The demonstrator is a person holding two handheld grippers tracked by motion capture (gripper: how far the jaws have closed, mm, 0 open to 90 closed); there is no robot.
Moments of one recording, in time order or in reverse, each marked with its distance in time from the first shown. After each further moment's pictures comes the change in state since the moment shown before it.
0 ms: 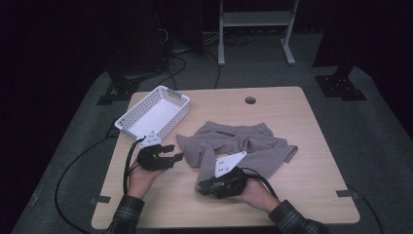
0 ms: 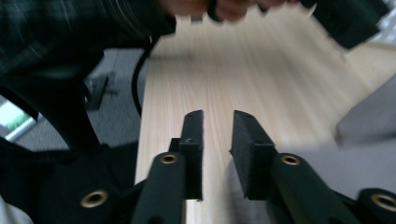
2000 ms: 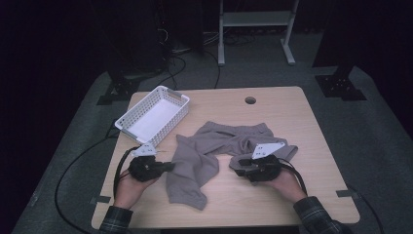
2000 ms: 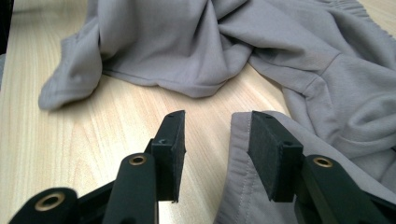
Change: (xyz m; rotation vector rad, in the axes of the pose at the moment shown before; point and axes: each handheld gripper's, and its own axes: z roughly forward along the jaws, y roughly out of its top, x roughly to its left) left arm 0.003 -0.023 -0.032 0.160 -0.054 0.040; right arm -0.058 -0.073 -0.065 0.057 -0.310 0.155
